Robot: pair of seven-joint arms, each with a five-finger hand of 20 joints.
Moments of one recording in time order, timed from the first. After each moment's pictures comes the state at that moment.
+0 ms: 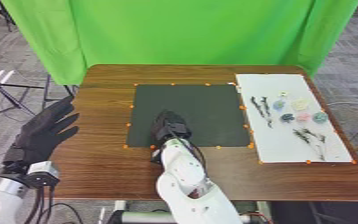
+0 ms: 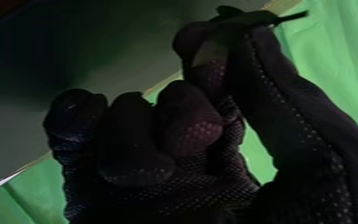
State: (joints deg) left arm 134.3 -56.6 -112.8 -125.3 42.7 -2.2 1.1; right arm -86.6 -96.3 53.6 -89.0 -149.3 2.0 33.5
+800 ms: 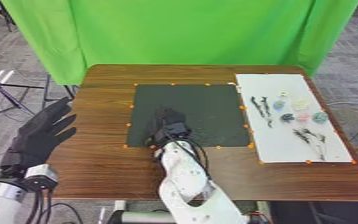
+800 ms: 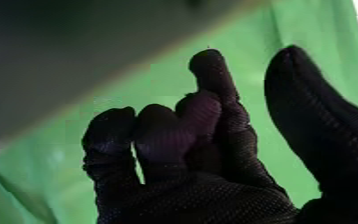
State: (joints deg) left arm 136.1 -58.9 -113.6 -126.0 42.9 -2.2 3.1; right arm -87.0 -91.7 50.6 -91.9 -156.4 8.5 27.9
